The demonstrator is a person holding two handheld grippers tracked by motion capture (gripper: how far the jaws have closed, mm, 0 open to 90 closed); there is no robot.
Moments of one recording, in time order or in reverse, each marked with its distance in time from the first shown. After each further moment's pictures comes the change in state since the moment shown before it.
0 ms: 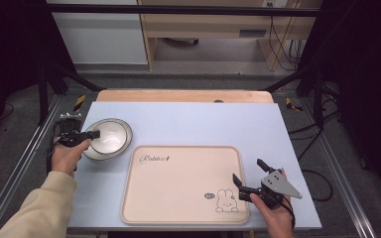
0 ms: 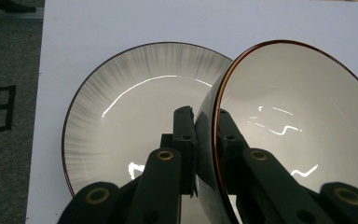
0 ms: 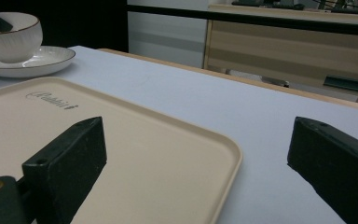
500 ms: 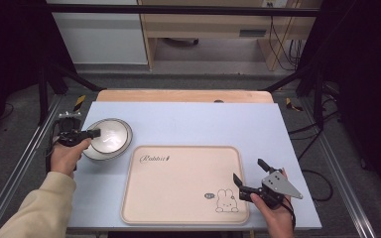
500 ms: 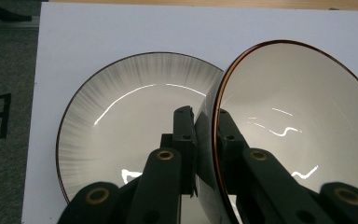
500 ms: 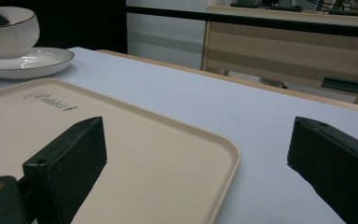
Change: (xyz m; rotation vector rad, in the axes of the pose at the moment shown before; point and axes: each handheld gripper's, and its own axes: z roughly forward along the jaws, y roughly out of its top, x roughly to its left) left arm -0.007 0.003 -0.009 -0.029 -0.019 0.010; right arm -0.001 0.001 -0.001 -0.004 -0.006 -0.003
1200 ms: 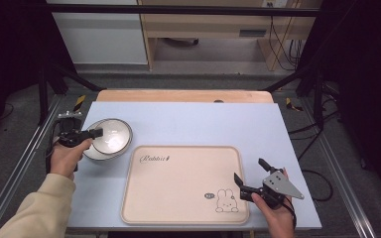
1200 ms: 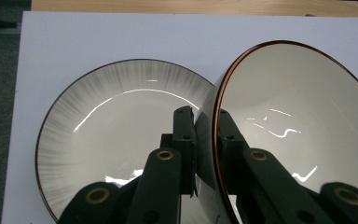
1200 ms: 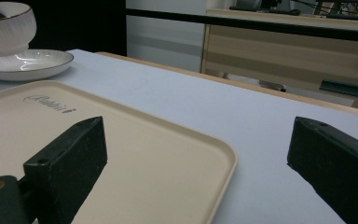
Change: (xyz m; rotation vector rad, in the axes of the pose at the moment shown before) left arm -0.011 0.002 -0.008 -0.017 -0.055 0.004; right arm -0.001 0.001 -0.001 -0.009 -0.002 -0.005
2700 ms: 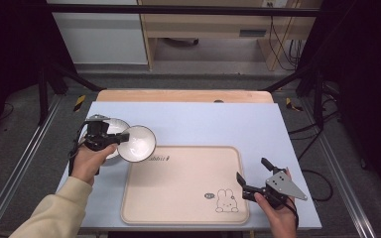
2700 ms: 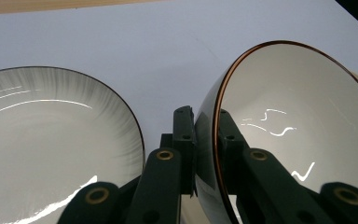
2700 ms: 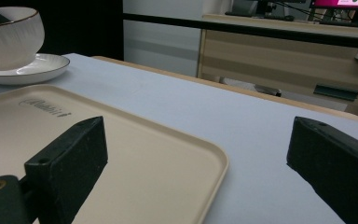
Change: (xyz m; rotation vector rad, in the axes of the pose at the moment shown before) left arm -0.072 0.000 0.018 0.045 -0.140 0.123; right arm -0.004 0.002 -0.004 -0.020 -0.014 -0.006
